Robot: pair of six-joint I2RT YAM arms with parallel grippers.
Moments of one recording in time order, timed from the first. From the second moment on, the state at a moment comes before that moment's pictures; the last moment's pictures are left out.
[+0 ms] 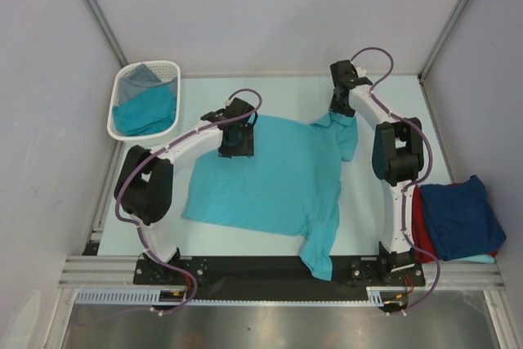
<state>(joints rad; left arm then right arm) -0.53 1.80 1.35 -0.67 -0.18 -0.49 0.23 2.22 1.89 -0.66 0.35 0.50</state>
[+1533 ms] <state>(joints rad) -0.58 1.80 1.31 -0.70 -0.18 -0.50 0.11 2.40 2.05 -0.74 0.31 0.55</state>
